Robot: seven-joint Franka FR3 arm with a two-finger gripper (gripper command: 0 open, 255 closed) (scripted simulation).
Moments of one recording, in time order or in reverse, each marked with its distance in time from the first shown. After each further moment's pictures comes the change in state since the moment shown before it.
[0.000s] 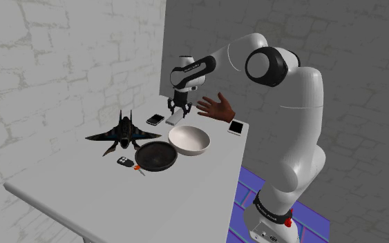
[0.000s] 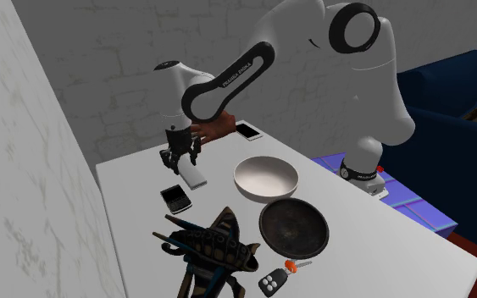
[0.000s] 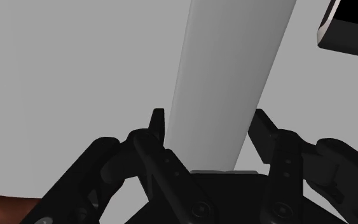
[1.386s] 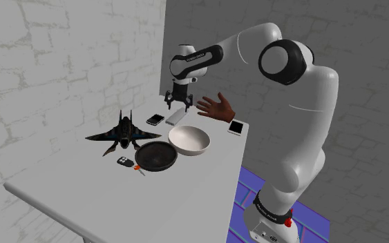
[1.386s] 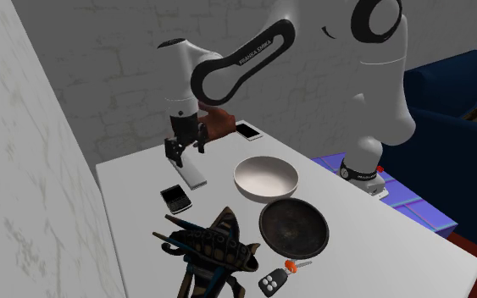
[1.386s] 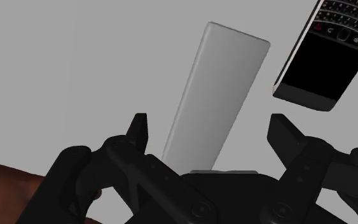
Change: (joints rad) arm 0.016 -0.138 0.037 -0.052 0.011 -0.099 -0.074
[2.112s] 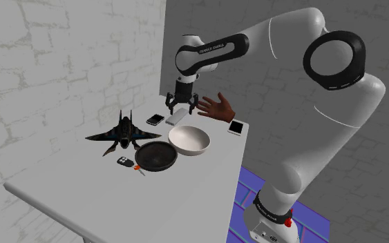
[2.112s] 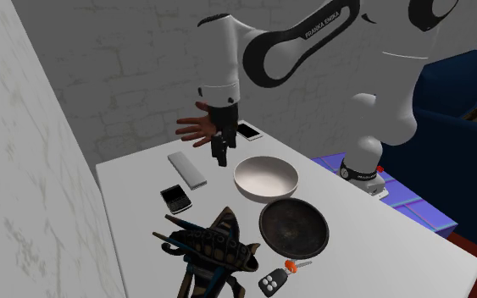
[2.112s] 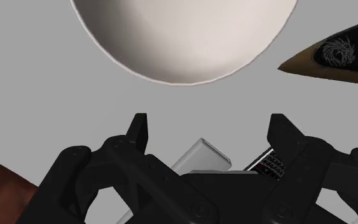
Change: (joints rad) arm 0.049 -0.336 0.076 -0.290 0.067 -0.082 -0.290
